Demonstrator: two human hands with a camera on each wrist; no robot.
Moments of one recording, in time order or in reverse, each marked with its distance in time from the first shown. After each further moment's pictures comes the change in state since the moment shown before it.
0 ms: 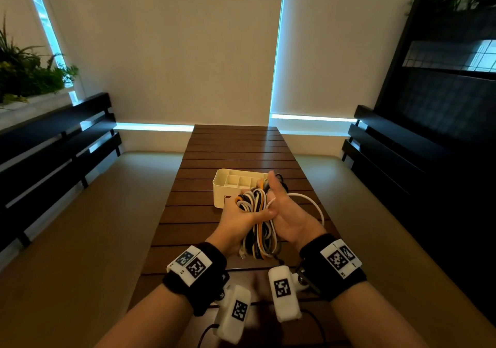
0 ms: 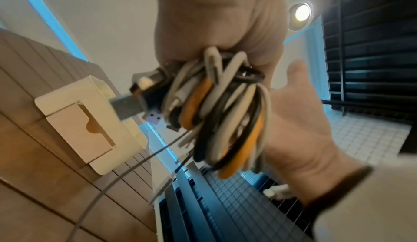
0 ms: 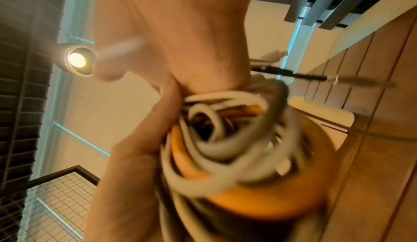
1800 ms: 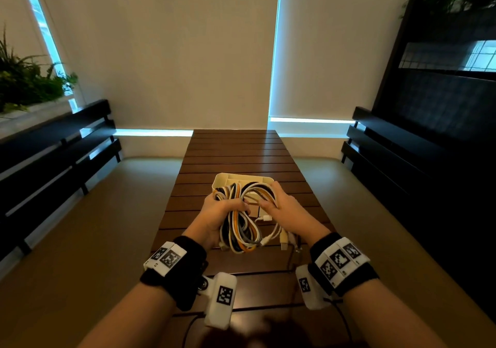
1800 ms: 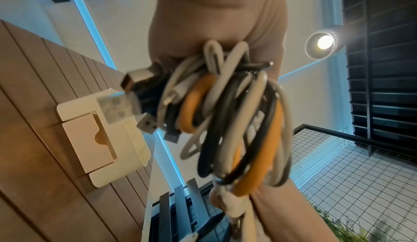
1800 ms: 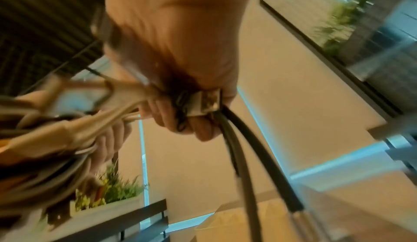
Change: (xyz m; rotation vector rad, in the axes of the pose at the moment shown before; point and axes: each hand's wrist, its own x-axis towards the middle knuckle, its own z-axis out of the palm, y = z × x) left_hand 0.011 0.026 -0.030 -0.055 0.018 -0.200; right_hand 0.000 -0.008 -0.023 -1.051 0.193 -0.173
